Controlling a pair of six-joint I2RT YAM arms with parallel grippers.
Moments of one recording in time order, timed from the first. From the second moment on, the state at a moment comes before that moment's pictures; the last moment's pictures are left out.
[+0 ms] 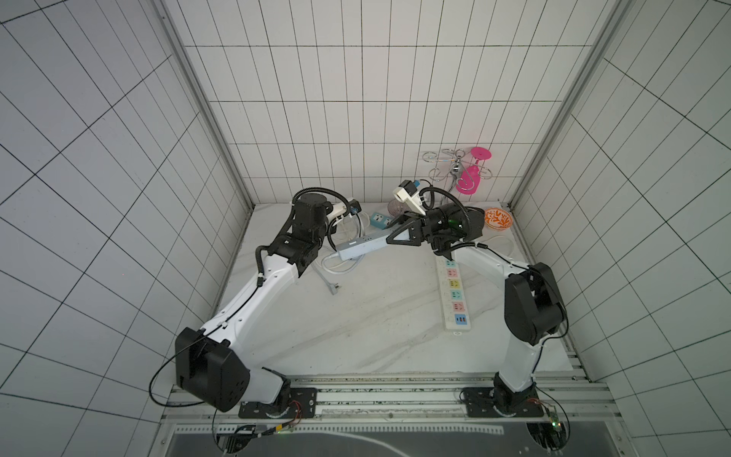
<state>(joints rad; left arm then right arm) -0.39 1.41 1.32 -0.25 -0.38 1.11 0.46 1.89 1.42 1.48 -1.52 1.61</state>
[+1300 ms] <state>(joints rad) -0.44 1.49 1.31 0.09 -0.72 1.37 0.45 2.20 1.39 1.49 -1.48 1.84</state>
